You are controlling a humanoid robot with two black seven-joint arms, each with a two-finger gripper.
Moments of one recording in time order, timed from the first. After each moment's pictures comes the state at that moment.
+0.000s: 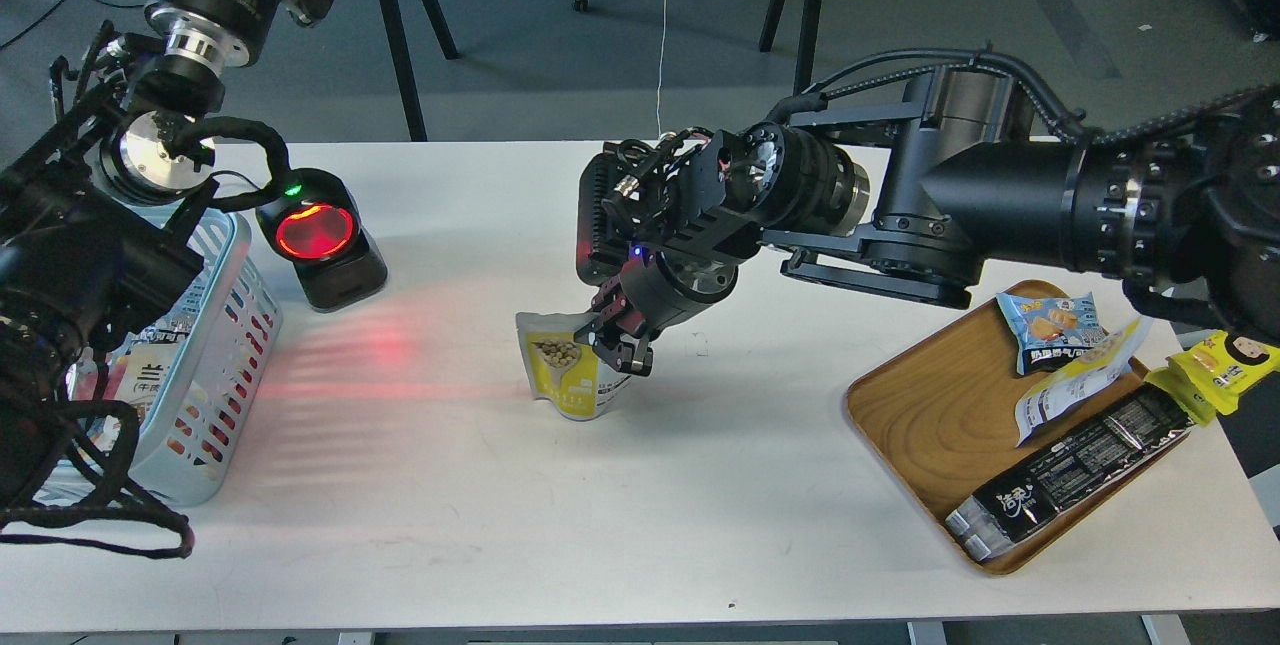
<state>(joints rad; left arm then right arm) -1.01 0.31 -0.80 -0.46 -0.11 -0.49 -0.29 1.58 -0.01 -0.35 1.02 -1.86 0.31 0.49</state>
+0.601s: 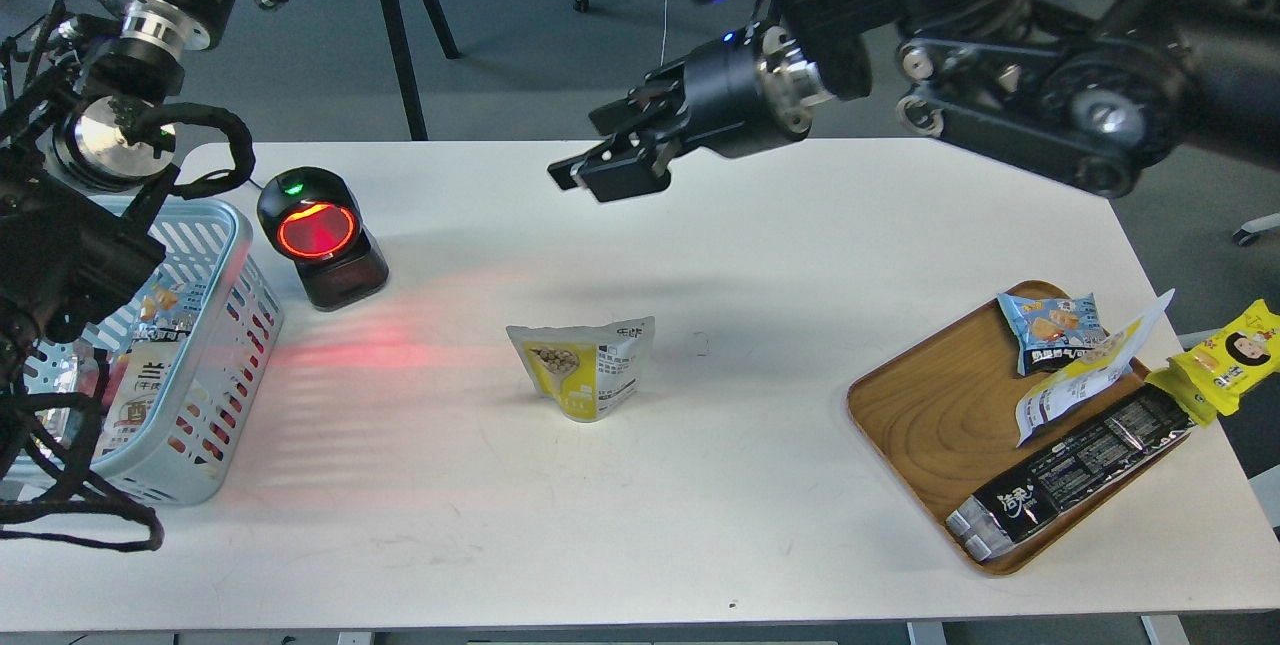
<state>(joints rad) -1.06 0.39 -0.75 -0.48 -0.11 -0.49 -0.28 1.64 -0.43 -0.07 1.11 -1.27 0.39 0.49</state>
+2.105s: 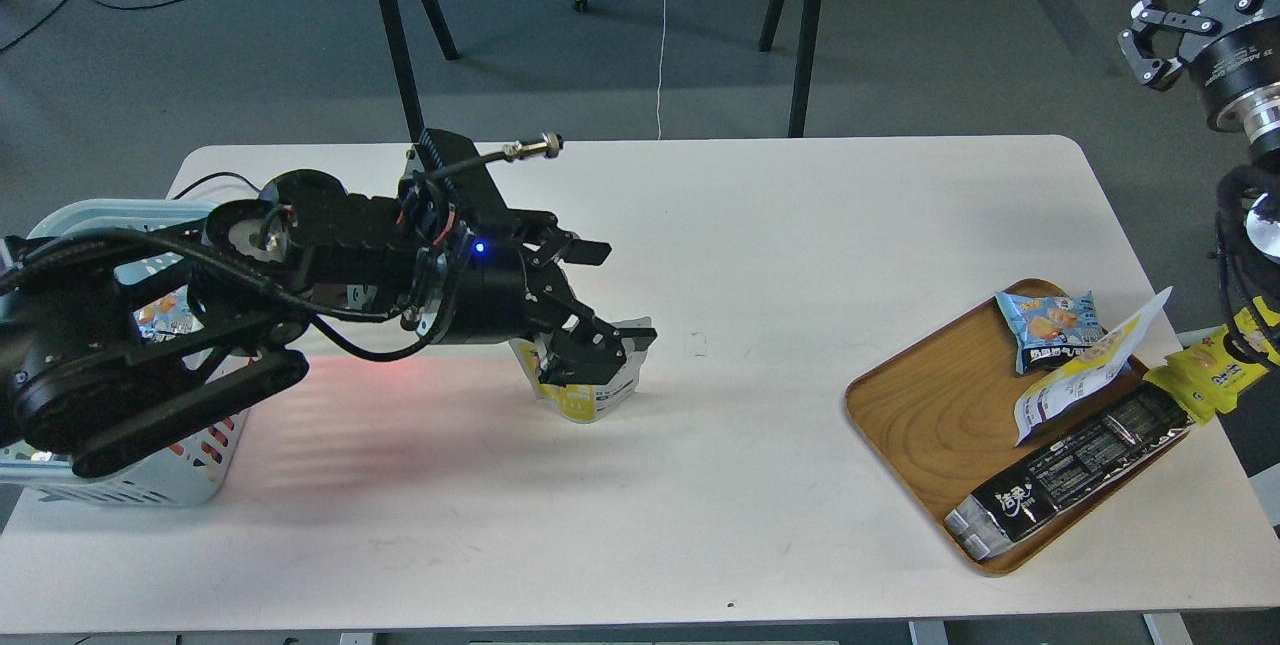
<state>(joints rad) -0.90 0.61 -0.38 -1.64 2.07 -0.49 -0.22 0.99 -0.54 0.33 0.45 0.36 0.49 0.49</state>
